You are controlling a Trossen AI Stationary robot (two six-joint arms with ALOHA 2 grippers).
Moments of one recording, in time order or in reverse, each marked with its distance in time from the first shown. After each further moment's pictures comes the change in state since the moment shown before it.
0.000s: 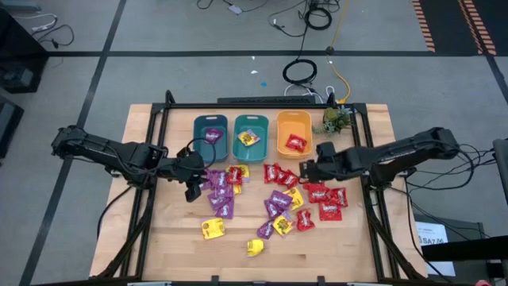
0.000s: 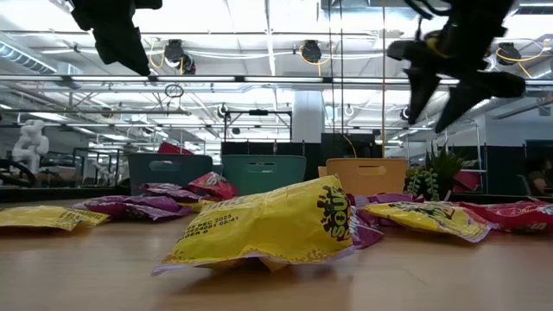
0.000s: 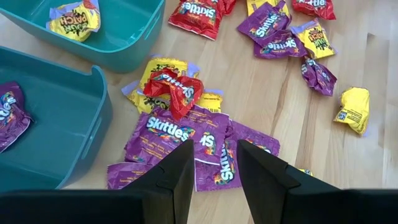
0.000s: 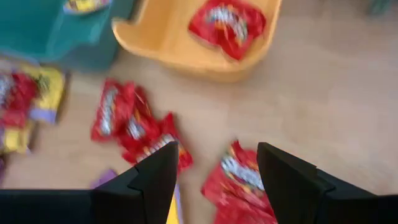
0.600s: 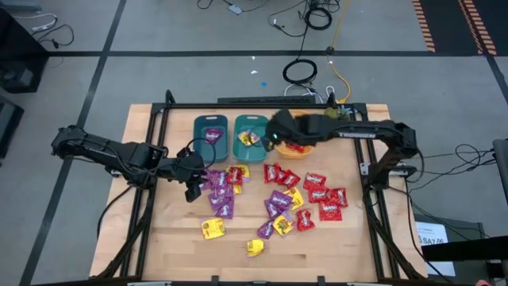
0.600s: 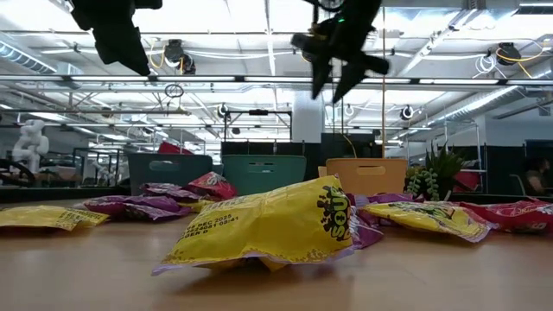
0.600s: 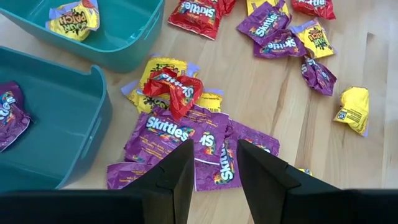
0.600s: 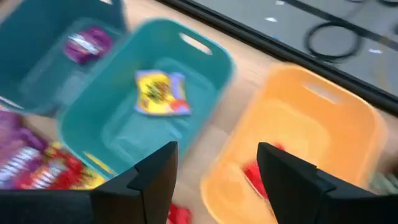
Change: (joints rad) left arm 0.000 0.000 0.000 0.000 0.002 0.000; right arm -0.308 0.434 0.621 0.010 0.035 -0.686
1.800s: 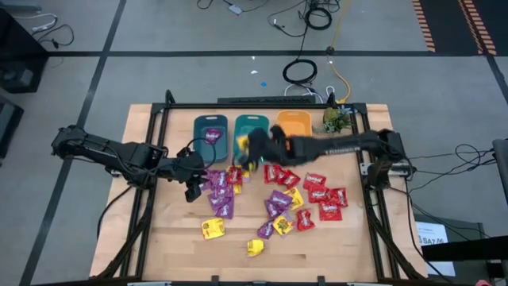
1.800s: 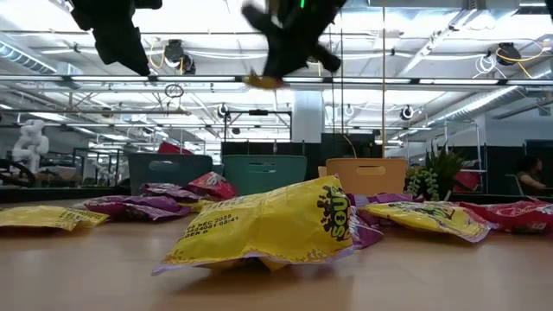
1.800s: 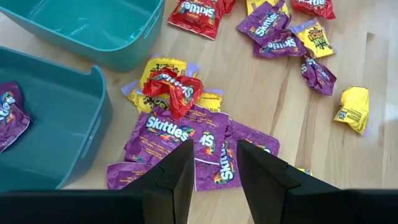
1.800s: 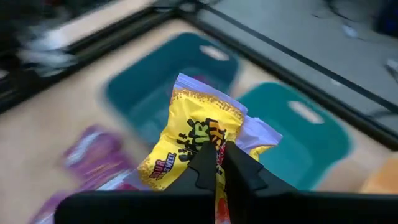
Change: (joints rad) left arm 0.000 0.000 0.000 0.000 0.000 0.002; right arm 0.136 0.150 0.045 0.418 0.082 -0.231
